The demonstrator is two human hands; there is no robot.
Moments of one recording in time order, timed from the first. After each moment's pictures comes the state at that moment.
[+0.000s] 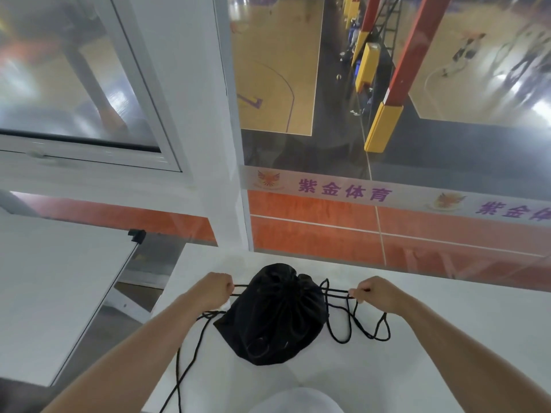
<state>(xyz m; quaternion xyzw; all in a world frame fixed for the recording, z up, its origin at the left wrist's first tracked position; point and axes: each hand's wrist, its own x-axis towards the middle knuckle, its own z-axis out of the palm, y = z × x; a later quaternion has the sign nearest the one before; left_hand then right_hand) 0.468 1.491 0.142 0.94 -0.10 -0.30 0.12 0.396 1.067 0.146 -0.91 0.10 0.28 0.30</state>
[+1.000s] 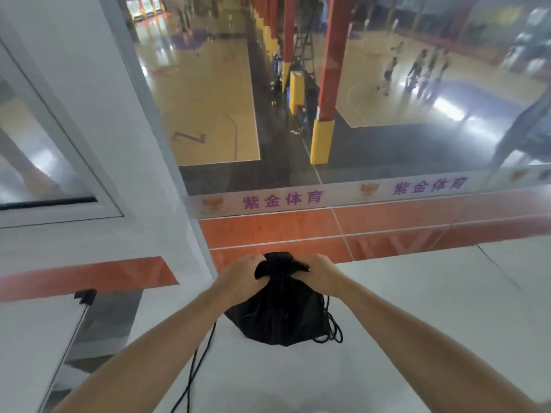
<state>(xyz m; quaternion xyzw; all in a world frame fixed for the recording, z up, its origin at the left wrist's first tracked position) 0.457 1.342 0.221 0.91 -0.34 -0.11 0.23 0.370 1.131 0.235 -0.93 0.05 0.06 0.35</state>
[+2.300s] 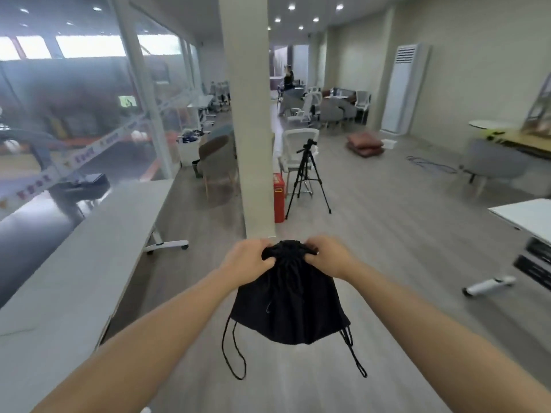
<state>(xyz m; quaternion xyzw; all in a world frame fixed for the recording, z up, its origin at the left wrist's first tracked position) -0.484 0.971 0.362 0.34 -0.91 -0.15 0.15 -0.687 1.071 0.365 -0.61 0.74 -0.22 0.16</state>
